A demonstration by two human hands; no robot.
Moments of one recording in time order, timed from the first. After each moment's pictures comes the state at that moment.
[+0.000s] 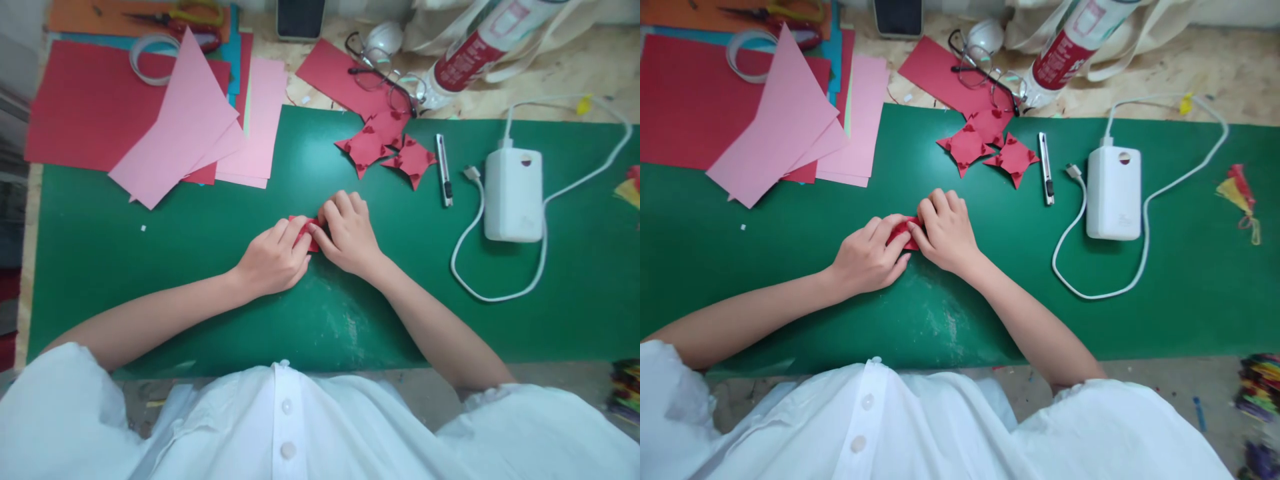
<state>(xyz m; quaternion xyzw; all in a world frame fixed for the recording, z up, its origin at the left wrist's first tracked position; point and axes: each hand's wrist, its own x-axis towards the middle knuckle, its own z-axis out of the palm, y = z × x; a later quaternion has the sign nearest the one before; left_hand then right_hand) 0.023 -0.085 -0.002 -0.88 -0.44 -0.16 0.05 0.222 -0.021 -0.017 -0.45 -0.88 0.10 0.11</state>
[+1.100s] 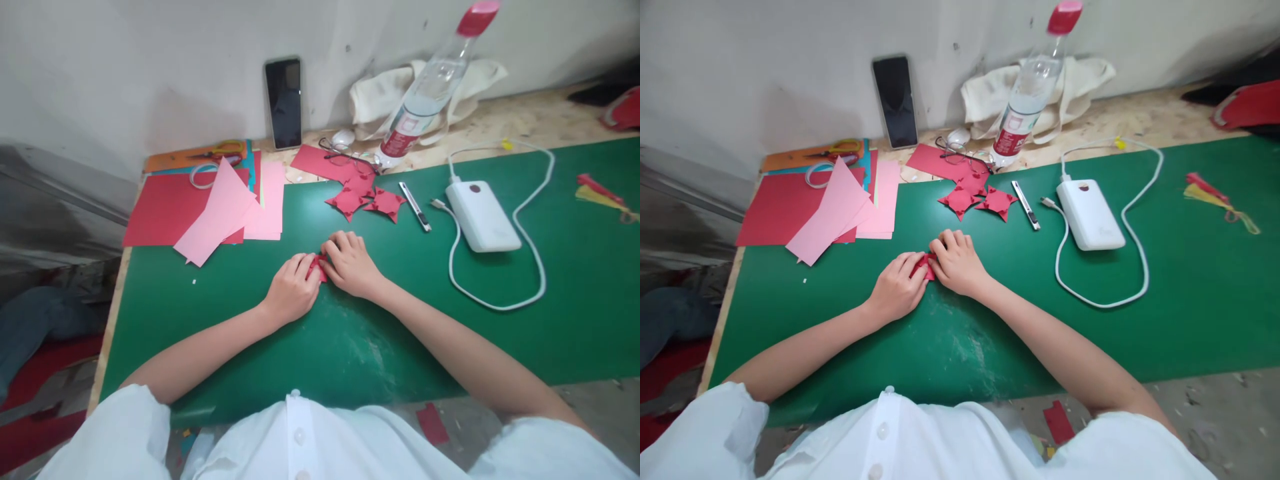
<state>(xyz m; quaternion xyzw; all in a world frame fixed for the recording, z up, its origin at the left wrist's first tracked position) 0.019 -0.070 -0.016 -0.88 -0.42 -0.21 0.09 0.218 -0.020 -0.017 -0.47 -0.87 0.07 0.11</state>
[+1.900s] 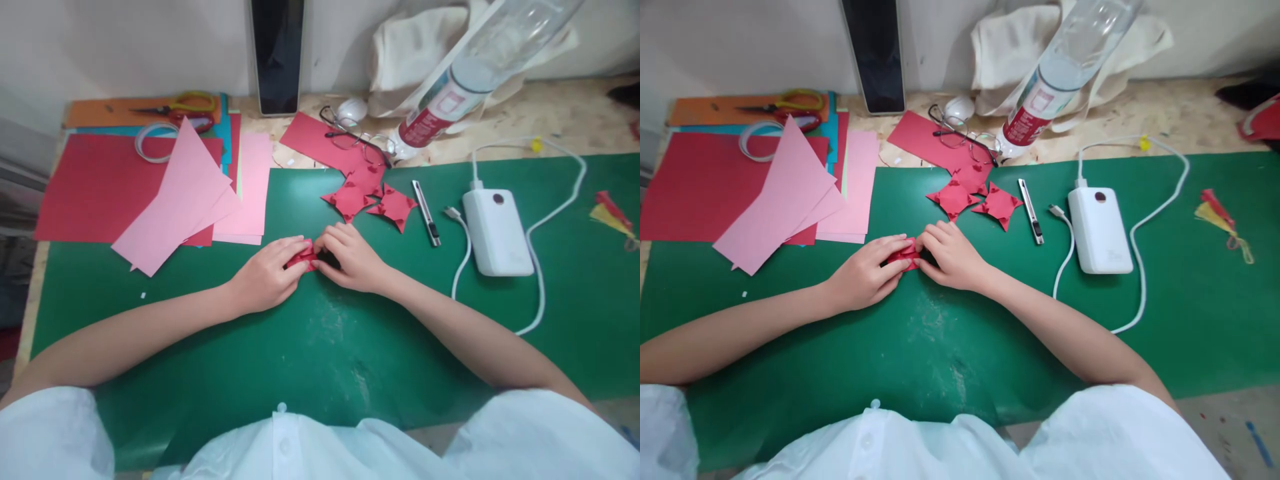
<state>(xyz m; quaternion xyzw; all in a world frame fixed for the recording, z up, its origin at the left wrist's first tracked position) -0.003 -0.010 -0.015 -0.92 -0.29 -0.28 -0.02 0.246 0.032 -0.019 -0.28 -0.92 0.15 0.22</state>
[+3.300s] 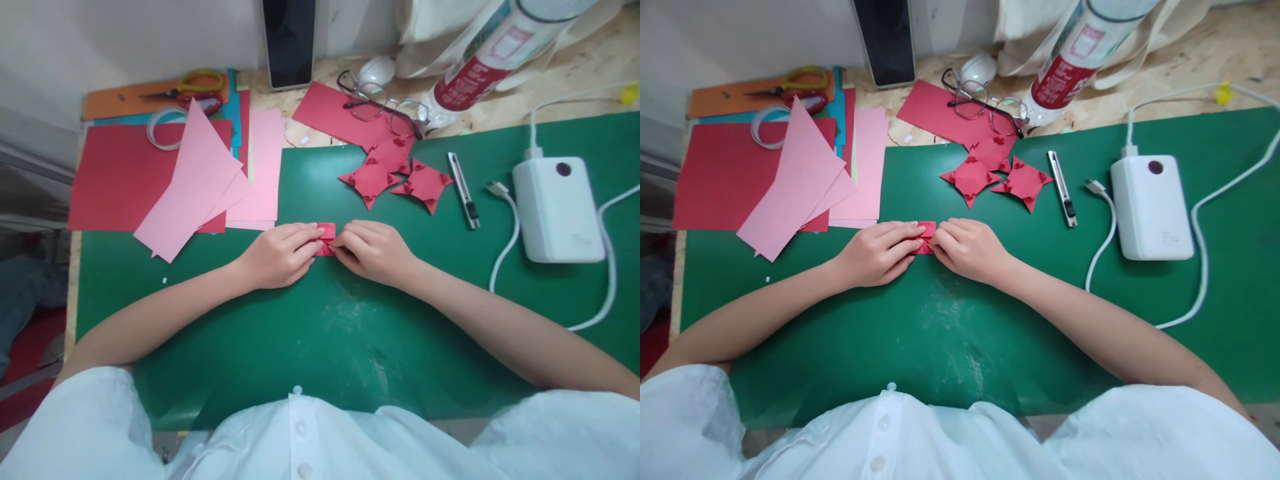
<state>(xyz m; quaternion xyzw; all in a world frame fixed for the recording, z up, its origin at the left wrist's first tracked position) -0.008 0.006 -0.008 -0.93 -0.24 -0.26 0.03 0.240 0.023 -0.012 -0.25 -0.93 -0.04 0.28</state>
